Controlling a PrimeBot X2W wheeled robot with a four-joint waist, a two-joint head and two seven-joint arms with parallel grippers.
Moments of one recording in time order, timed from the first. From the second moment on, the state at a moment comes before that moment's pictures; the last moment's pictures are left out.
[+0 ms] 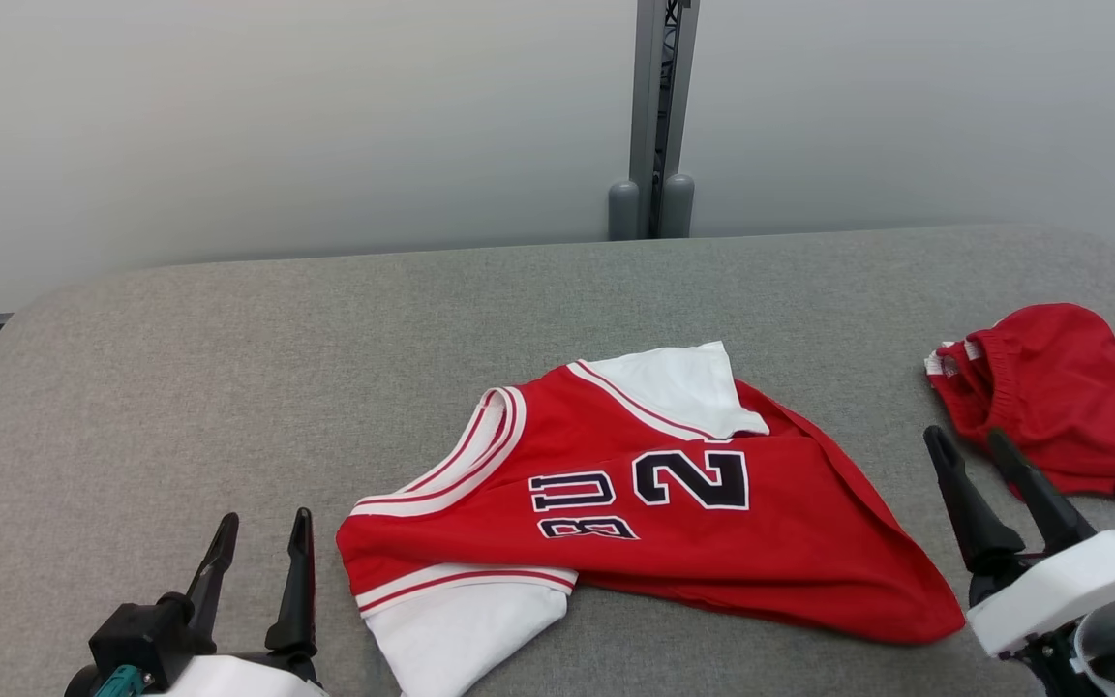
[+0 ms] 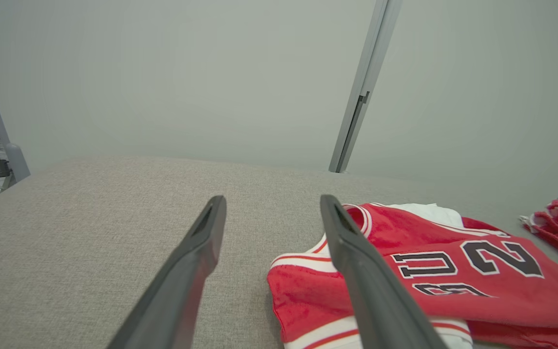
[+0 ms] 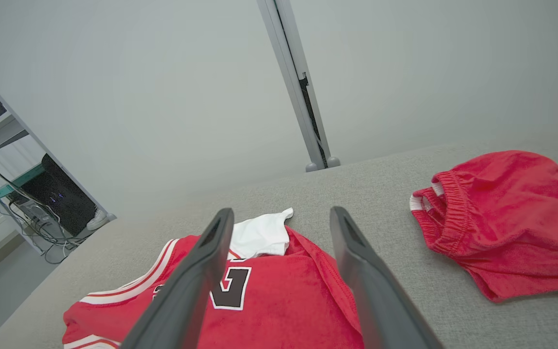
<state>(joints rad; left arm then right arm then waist) 0.03 0.15 -0.14 0.23 -0.40 -0.01 -0.26 -0.07 -0.26 0.09 0.04 0.67 0.13 0.13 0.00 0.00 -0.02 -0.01</state>
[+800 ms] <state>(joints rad) 0.00 0.24 -0.22 0.28 -0.49 -0.08 0.14 -0.12 -0.20 0.21 0.24 0.57 0.13 -0.10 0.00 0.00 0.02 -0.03</state>
